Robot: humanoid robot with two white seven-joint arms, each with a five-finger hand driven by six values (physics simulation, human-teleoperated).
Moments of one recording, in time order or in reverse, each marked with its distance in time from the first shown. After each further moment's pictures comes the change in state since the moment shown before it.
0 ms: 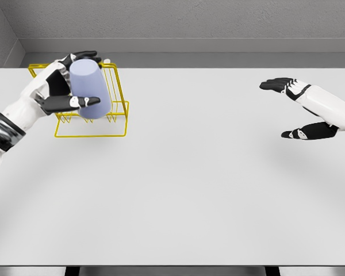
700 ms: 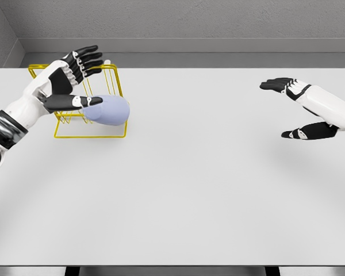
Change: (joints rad) left arm -0.012 -0.011 -0.003 -0.003 -0.006 0.019 0.001; right arm 0.000 0.000 0.000 0.001 0.000 0.000 0.000
